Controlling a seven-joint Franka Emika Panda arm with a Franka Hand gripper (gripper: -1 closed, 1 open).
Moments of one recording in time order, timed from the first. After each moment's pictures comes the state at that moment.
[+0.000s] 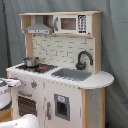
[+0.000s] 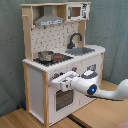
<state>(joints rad) -0.94 -1.49 1.57 -2.04 -0.25 3.01 -0.70</state>
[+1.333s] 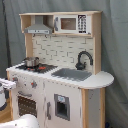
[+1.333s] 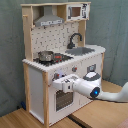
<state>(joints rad) -0.87 -1.49 1.57 -2.05 -0.25 2.96 -0.58</state>
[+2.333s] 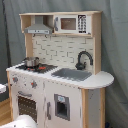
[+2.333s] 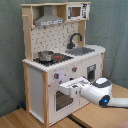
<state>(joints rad) -0.68 -1.49 1.57 -2.08 -0.25 2.71 -0.58</state>
